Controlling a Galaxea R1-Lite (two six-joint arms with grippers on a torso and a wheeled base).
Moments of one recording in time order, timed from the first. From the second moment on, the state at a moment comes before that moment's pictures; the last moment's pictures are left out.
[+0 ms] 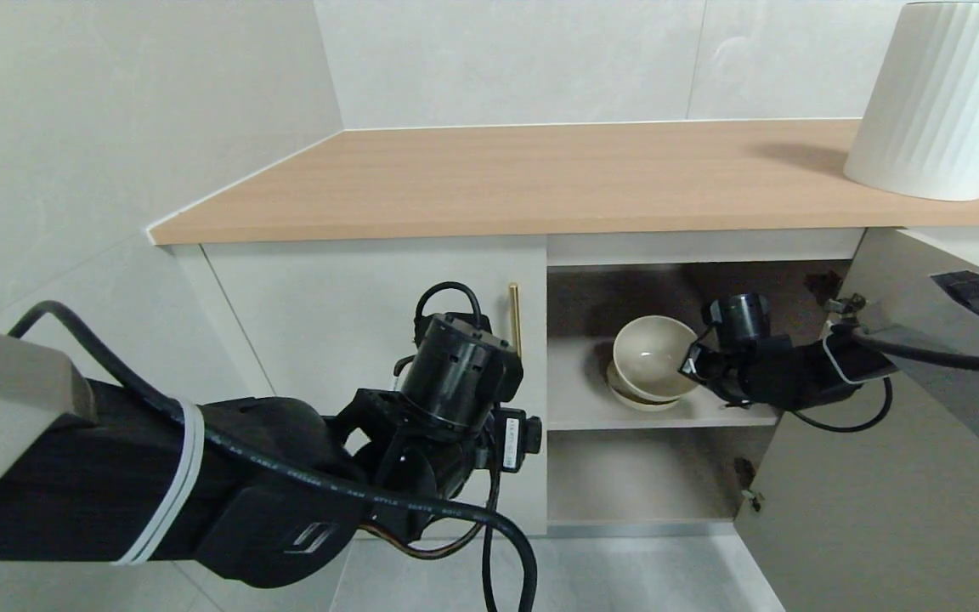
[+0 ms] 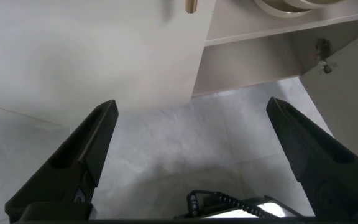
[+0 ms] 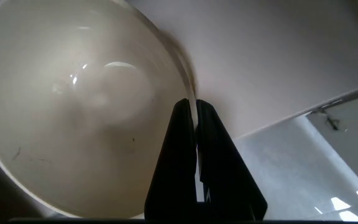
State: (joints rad) left arm -0.79 1.90 -1.01 -0.23 0.47 -0.39; right arm 0.24 2.36 -1.44 -0.31 -0.27 0.67
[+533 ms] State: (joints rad) left arm -0.79 1.90 -1.01 -0.23 0.47 -0.39; right arm 0.23 2.42 -1.49 -0.31 -0.27 0.67
